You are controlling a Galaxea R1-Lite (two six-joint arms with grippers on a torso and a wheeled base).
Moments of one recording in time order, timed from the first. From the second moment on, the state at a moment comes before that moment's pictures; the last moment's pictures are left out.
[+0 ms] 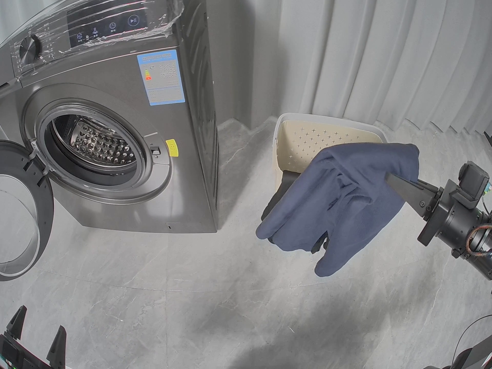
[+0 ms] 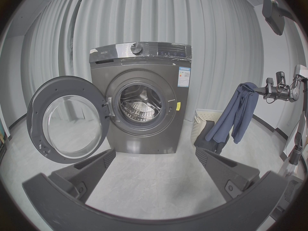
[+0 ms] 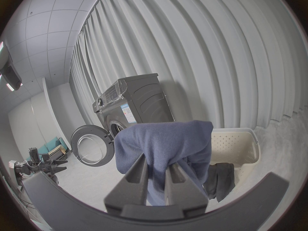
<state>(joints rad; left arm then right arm) 0.00 0.02 -0.02 0.00 -0.01 -0.02 0.55 1.30 -0.40 -1.05 0.10 0.16</state>
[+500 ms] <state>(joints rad) 0.00 0.02 -0.02 0.00 -0.01 -0.02 0.55 1.30 -0.38 -1.05 0.11 0.16</state>
